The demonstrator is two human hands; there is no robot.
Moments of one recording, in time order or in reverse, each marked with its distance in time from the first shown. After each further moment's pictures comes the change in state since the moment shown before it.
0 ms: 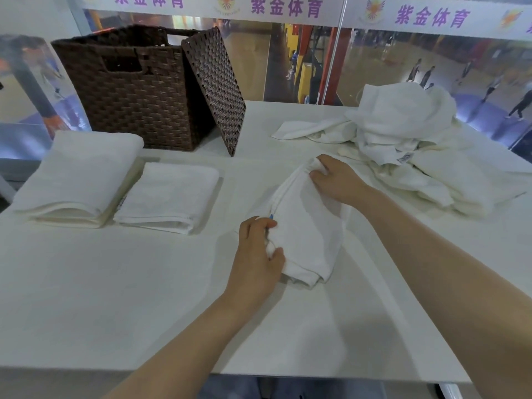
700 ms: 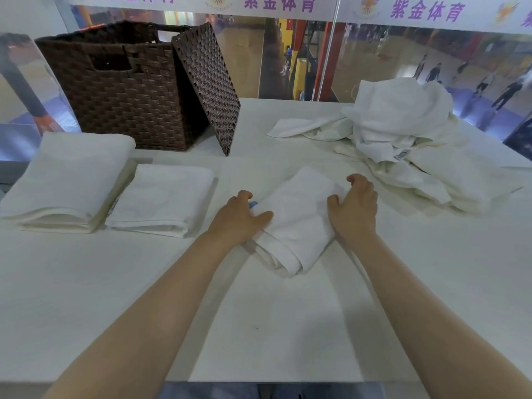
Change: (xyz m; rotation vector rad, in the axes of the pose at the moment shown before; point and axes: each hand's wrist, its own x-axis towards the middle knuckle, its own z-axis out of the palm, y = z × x) left_hand 0.097 -0.020 -0.028 0.344 -0.276 -0.310; right_hand -0.052 0.026 0.040 -0.021 0.446 0.312
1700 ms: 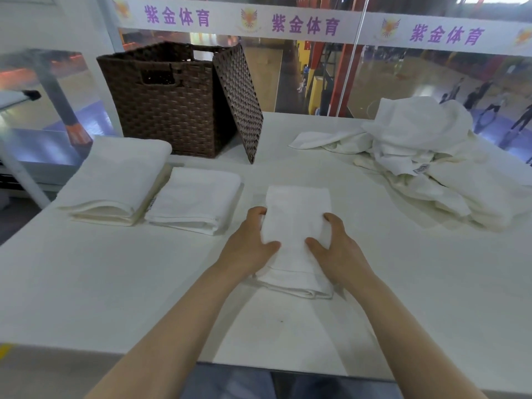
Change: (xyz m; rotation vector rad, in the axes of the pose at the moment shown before) left_hand -0.064 -0.020 -0.002 -0.181 0.024 0.078; right_hand -0.098 -0.046 -0.023 0.132 -0.485 0.011
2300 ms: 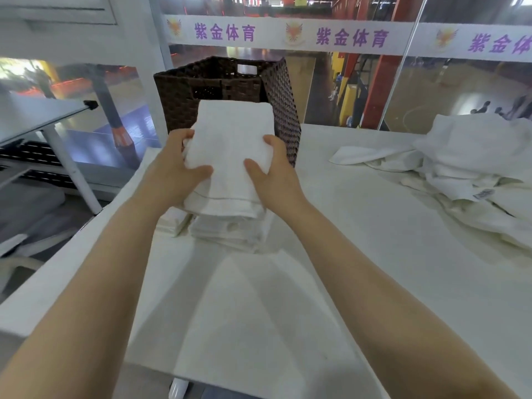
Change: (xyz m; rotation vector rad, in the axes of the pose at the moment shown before) left_hand 0.021 -0.008 -0.216 0.005 0.484 -0.068; right_hand 0.076 -0.205 0.063 0.384 -0.021 -0.440
